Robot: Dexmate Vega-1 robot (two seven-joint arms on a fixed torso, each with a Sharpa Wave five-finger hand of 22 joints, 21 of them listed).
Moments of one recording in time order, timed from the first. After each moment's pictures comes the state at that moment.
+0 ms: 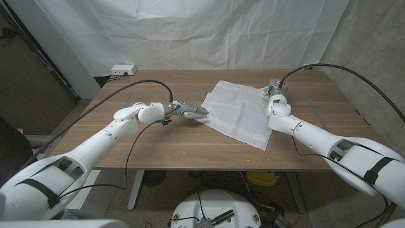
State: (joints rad) left arm 0.59 0.63 0.59 -1.31 0.66 -0.44 -0.38; left_hand 0.06 0.09 0.51 0.12 0.20 0.20 -0.03 0.18 0.17 0.10 -0.07 0.21 0.18 0.01 -0.03 0.18 0.17 -0.02 0.01 0.36 0.19; right arm -0.43 -0.49 -0.86 -1.19 -0.55 -0.71 -0.30; right_hand 0.90 0.16 0.47 -0.16 0.22 0.95 0.02 0.45 0.24 0.60 0.01 0.24 0.20 0.40 -0.05 0.24 0.20 0.55 -0.01 0.22 0.17
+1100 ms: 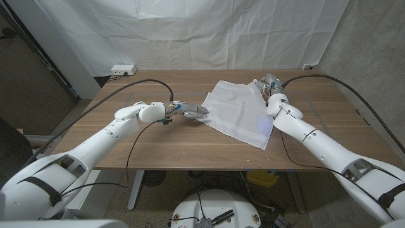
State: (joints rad) left arm 0.58 0.62 0.60 -1.29 0.66 -0.45 -0.38; left_hand 0.06 0.09 0.51 0.12 0.20 0.19 -0.03 0.18 0.17 0.10 -0.07 0.21 0.18 0.01 -0.03 0.18 0.17 -0.02 0.01 0.36 0.19; right arm -0.64 -0.51 -0.58 -1.51 -0.26 -0.51 -0.33; right_hand 0.96 0.17 0.46 -0.16 0.21 1.00 0.06 0.47 0.24 0.64 0.03 0.24 0.20 0.42 -0.04 0.24 0.21 0.56 -0.01 0.22 0.17
